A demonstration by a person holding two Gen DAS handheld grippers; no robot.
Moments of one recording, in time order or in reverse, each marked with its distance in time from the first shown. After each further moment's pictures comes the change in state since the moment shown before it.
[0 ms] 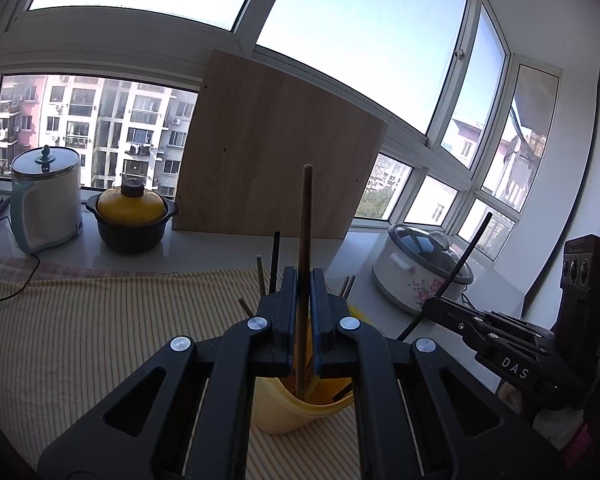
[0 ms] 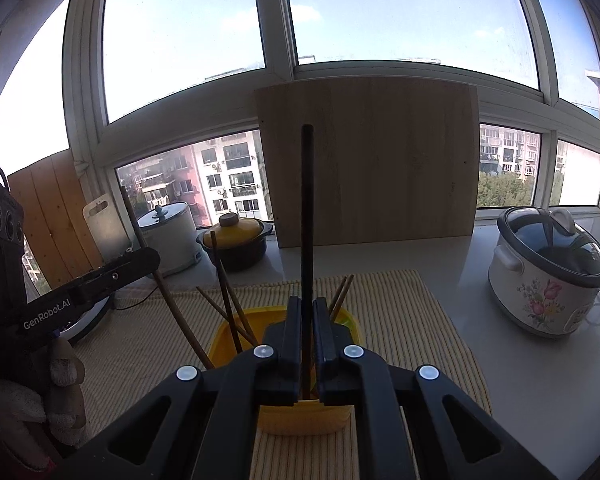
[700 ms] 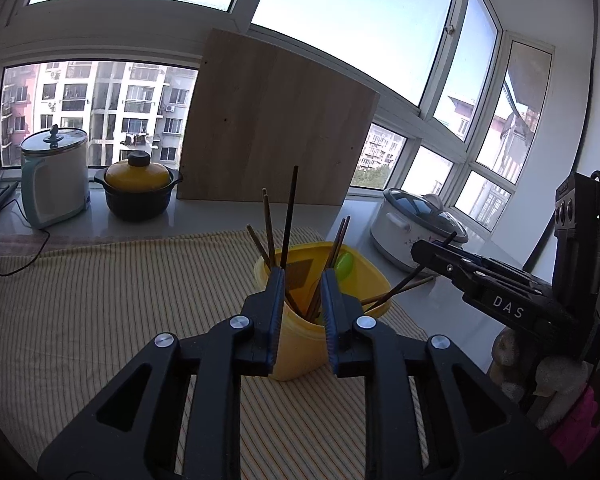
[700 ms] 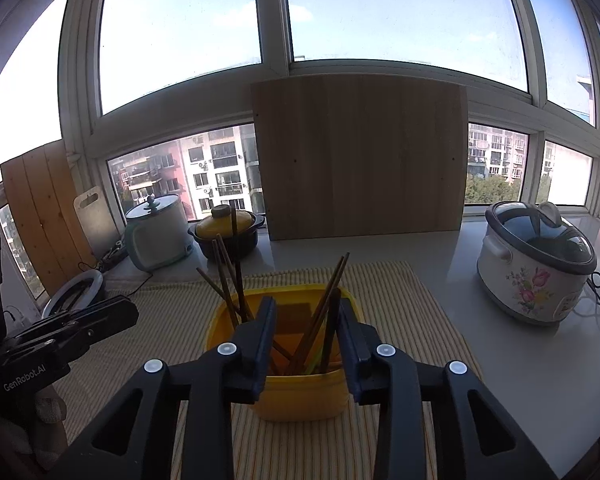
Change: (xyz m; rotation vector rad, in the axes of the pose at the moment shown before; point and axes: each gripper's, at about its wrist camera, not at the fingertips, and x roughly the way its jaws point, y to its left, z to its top) left arm -0.033 -0.001 -0.039 0.045 0.070 0.009; right arm -0.013 0.017 -0.016 -0.014 -0.018 -0.061
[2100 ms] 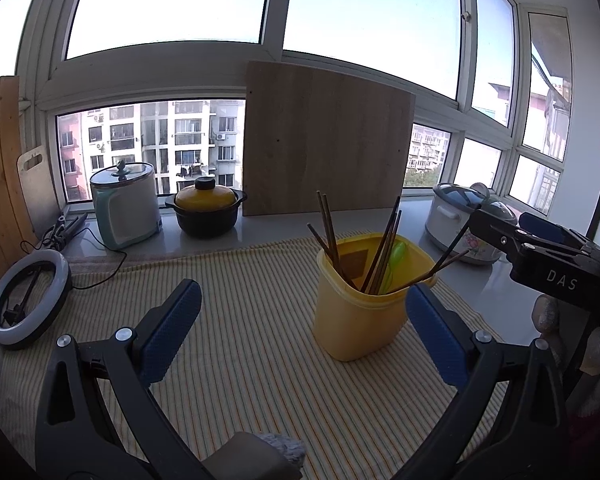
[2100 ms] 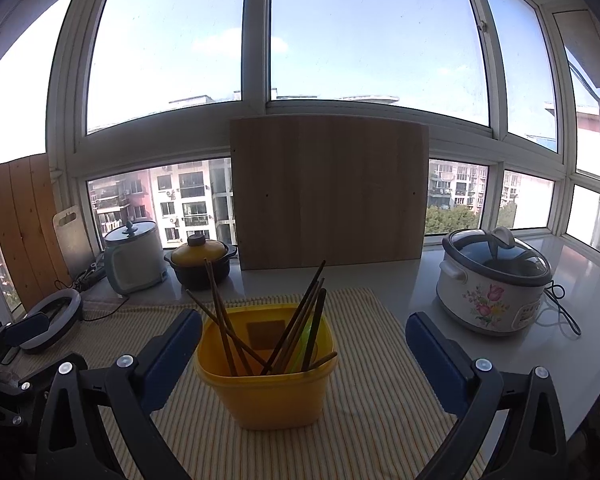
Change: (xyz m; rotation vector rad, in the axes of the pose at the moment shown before) left arm -0.045 -0.015 -0.022 0.111 -0.058 0.248; right arm -0.038 0.011 -0.009 -0.014 -0.125 -0.138
